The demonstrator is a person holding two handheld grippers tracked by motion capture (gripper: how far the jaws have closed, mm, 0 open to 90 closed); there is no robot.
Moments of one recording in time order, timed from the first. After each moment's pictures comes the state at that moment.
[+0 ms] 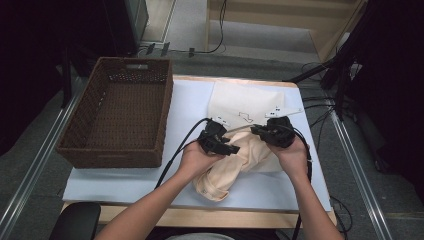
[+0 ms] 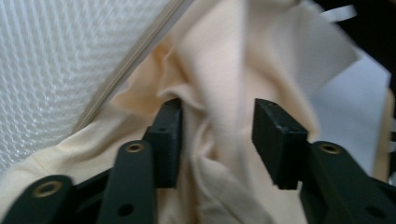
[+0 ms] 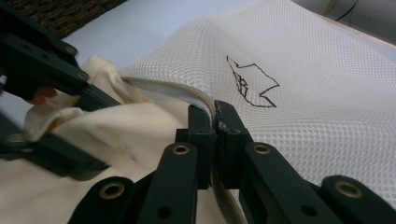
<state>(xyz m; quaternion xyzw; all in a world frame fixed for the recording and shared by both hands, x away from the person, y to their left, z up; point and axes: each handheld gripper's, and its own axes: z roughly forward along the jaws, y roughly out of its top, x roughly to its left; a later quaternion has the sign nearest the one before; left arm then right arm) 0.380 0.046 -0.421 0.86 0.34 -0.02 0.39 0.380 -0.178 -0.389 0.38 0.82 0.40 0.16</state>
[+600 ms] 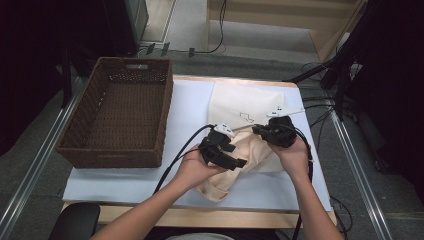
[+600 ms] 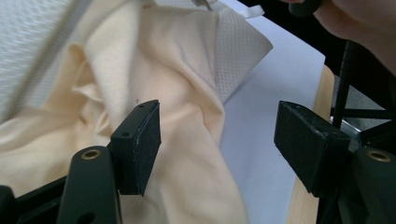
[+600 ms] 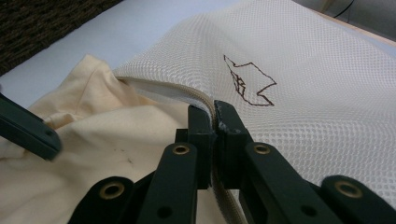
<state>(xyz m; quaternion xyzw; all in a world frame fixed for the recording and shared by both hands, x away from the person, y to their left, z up) 0.339 0.035 -0.396 0.87 0.28 -0.03 0.40 0.381 -0.182 -0.389 0.39 0.82 0.40 0.15</state>
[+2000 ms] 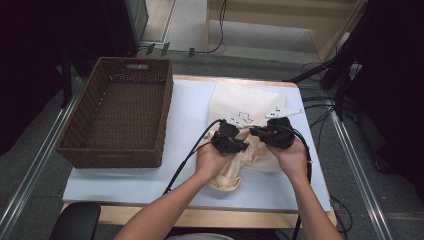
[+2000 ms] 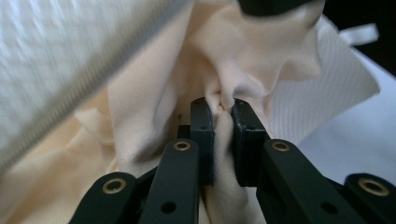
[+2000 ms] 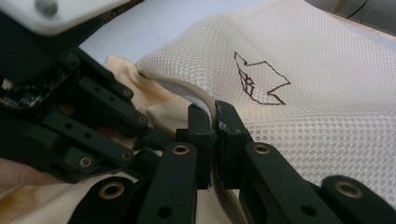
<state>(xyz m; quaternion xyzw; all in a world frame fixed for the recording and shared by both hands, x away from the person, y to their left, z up) 0.389 0.007 -0.433 0.85 0.34 0.01 0.40 0.376 -0.177 -0.388 0.39 0.82 0.41 0.14</state>
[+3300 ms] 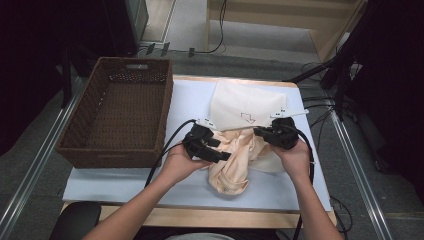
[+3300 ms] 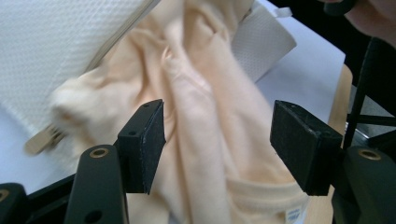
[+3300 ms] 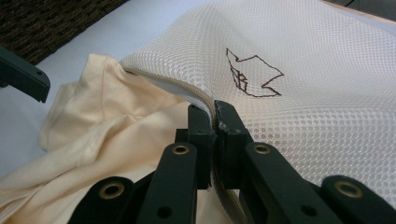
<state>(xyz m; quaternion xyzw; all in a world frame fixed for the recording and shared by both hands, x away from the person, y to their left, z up) 0.351 0.086 -0.392 0.87 0.31 -0.02 0.39 0.380 -0.190 -0.395 0.41 0.81 0.41 0.13</state>
